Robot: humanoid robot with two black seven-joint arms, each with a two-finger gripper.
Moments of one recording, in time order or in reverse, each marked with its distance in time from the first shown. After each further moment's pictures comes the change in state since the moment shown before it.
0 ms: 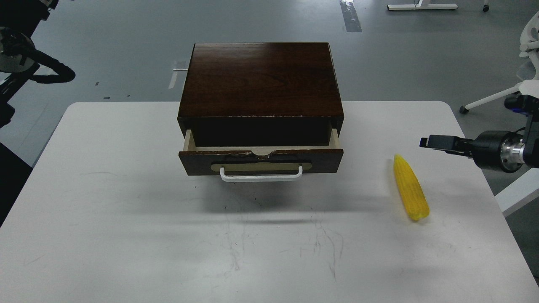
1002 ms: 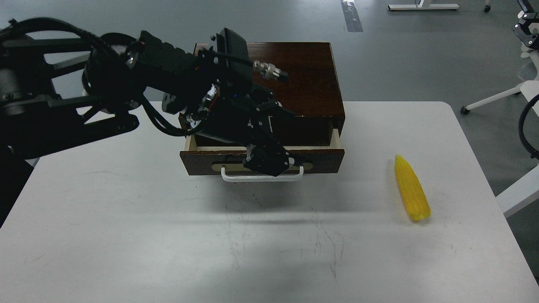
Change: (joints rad) left arm -0.317 -0.086 0.373 -0.623 1.838 -0.015 0.003; right arm 0.022 0.165 0.532 -0.602 1.371 0.189 0.017
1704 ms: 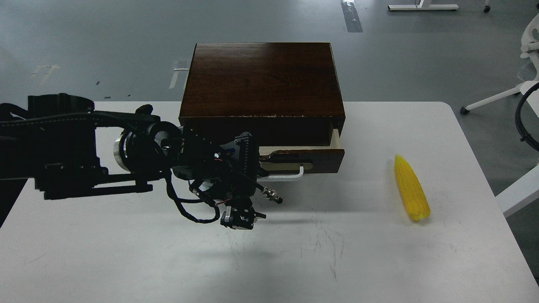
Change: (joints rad) left arm 0.071 -0.106 0.284 -0.111 0.530 0.000 0.089; right arm -0.104 0.075 0.385 -0.006 0.036 0.000 0.000
